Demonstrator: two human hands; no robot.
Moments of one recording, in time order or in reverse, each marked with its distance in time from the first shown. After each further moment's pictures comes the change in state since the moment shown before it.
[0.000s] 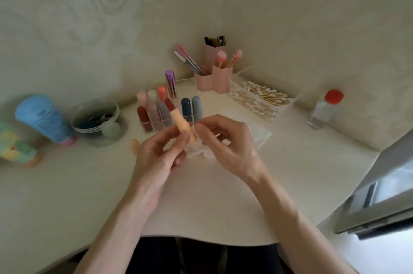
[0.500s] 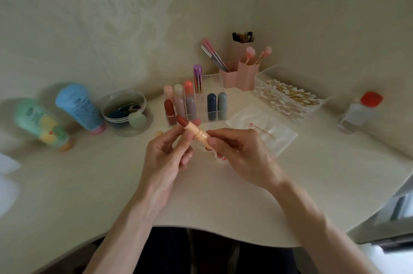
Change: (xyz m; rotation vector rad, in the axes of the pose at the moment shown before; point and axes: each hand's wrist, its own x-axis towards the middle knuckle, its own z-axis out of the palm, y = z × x) left_hand -0.008 0.000 -0.027 -0.028 0.072 0.102; right_hand -0.005 0.009 0.017 0.083 -0.274 0.027
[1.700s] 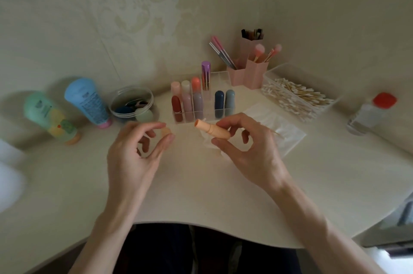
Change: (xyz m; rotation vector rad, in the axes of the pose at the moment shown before) left_hand -0.001 0.001 -0.062 0.879 0.284 0.528; right_hand -0.002 -0.010 0.007 -0.234 0.237 -0.103
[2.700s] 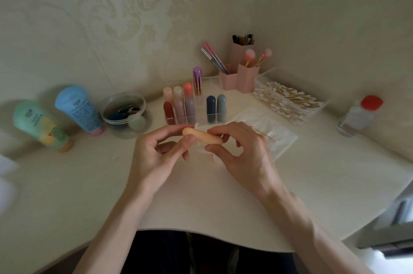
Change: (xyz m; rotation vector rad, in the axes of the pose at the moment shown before) left_hand 0.009 0.036 0.029 -0.669 -0.284 -0.416; right_hand -0.002 0.005 0.000 -0.175 0.082 -0.135
